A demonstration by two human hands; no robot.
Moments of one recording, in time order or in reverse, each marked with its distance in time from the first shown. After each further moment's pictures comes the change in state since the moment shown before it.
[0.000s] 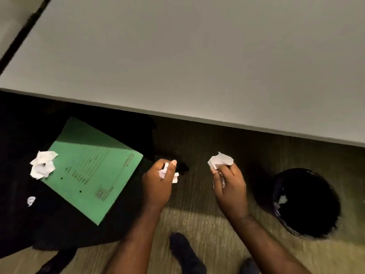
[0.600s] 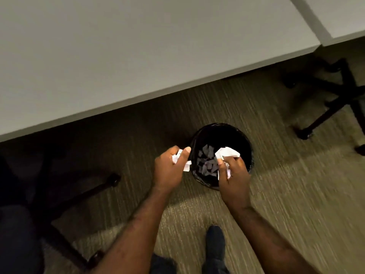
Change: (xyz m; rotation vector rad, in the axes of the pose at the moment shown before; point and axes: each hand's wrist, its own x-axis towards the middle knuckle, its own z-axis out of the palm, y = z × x) left_hand -0.142 0.106 0.337 0.057 -0.606 0.170; right_hand -0.098 0.273 -0.200 -0.006 0.400 0.455
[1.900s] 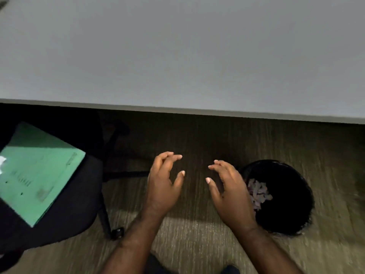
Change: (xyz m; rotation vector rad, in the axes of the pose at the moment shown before) left_hand -0.056 -0.046 -0.136 0.231 0.420 0.087; right_hand -0.016 -0.115 0.065 -0.043 -0.526 -0.419
